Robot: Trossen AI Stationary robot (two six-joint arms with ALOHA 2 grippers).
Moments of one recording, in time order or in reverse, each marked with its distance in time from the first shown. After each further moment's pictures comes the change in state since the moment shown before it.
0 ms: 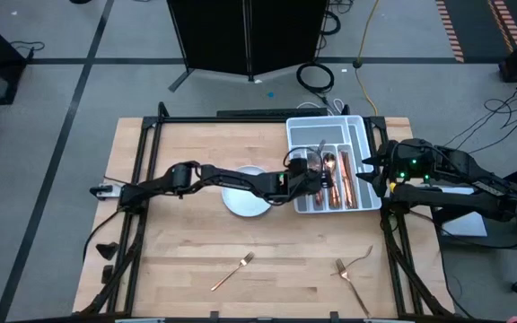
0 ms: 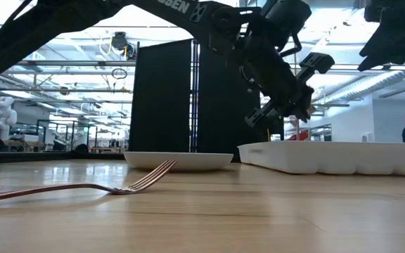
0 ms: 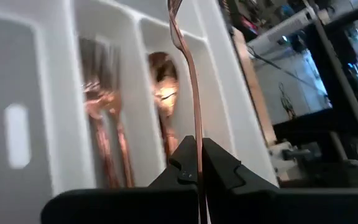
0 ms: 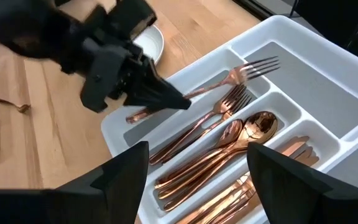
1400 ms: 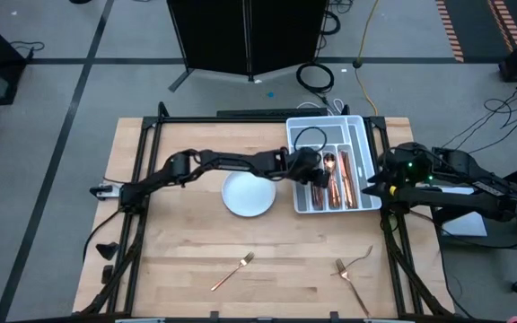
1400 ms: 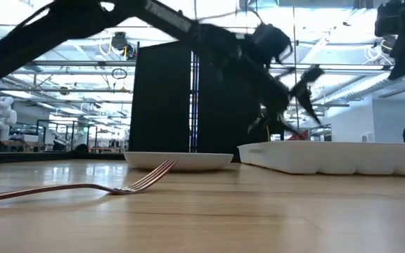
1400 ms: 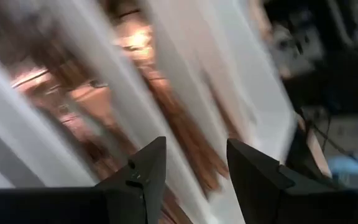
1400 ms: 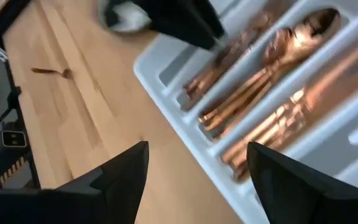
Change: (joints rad) left arm 0.133 -0.013 0.000 -0.059 0.594 0.325; right arm 0.000 -0.002 0.000 -0.172 -0.218 0.230
